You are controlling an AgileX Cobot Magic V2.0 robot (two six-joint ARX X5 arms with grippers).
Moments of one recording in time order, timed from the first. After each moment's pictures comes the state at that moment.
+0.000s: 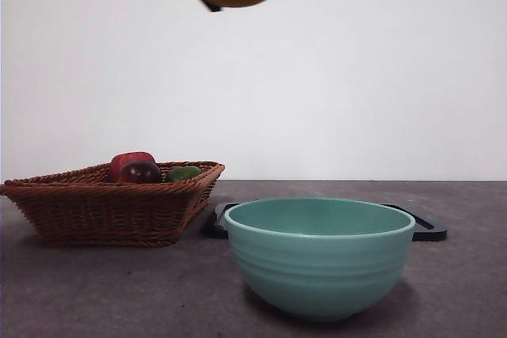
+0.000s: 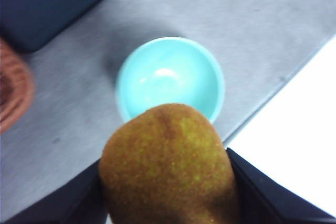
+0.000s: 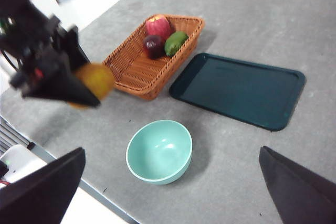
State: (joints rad) left arm -1.01 1.52 1.57 -1.15 0.04 -0.27; right arm 0.22 0.36 1.09 -1.16 -0.44 0.10
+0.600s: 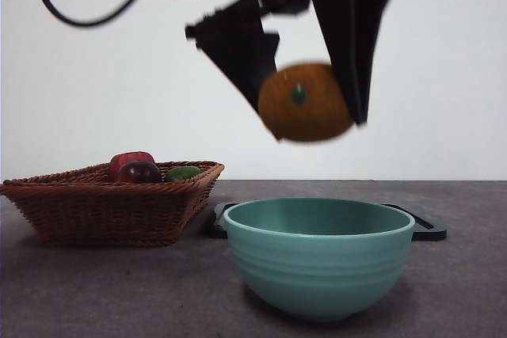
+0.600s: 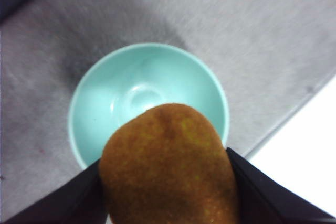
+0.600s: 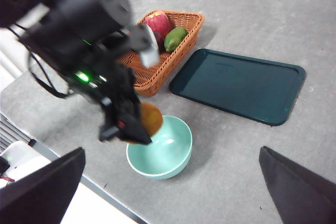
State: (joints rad) left arm -1.05 1.80 1.57 -1.04 0.04 -0.31; right arm 0.22 0.36 1.09 -1.19 -0.44 0.10
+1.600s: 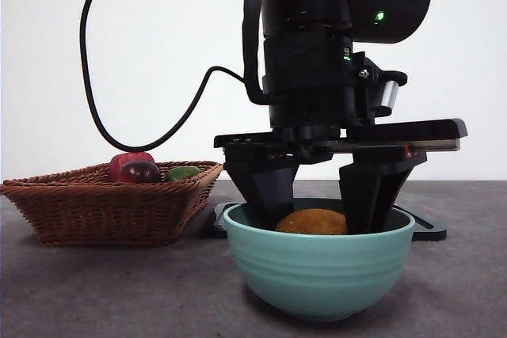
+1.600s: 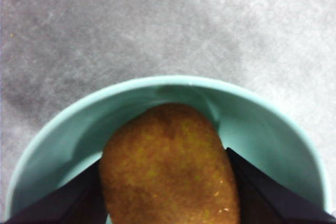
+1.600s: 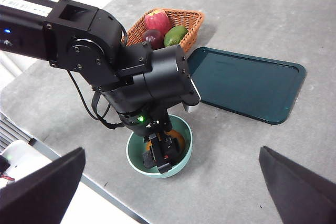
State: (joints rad) left arm -1.05 2.03 1.57 -0.95 -0.02 -0.32; right arm 0.22 0.36 1.09 -1.19 -0.44 0.10
